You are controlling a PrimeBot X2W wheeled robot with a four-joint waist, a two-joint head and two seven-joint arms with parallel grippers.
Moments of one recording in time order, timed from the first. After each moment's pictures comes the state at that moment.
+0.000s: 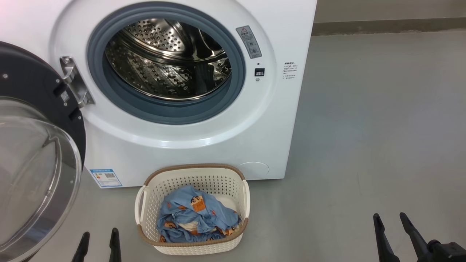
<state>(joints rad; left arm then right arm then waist) 0.21 0.05 0.02 -0.01 -0.29 -0.13 -0.26 0.13 -0.08 -0.11 0.14 0.22 0.13 -0.25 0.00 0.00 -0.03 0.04</state>
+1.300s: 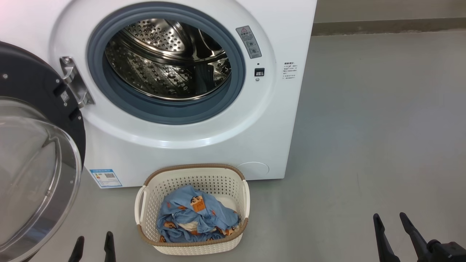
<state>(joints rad) 0.21 0.05 0.05 0.02 -0.29 -0.13 -0.26 0.13 -0.09 -0.11 0.14 0.22 0.13 -0.25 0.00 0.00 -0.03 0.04</state>
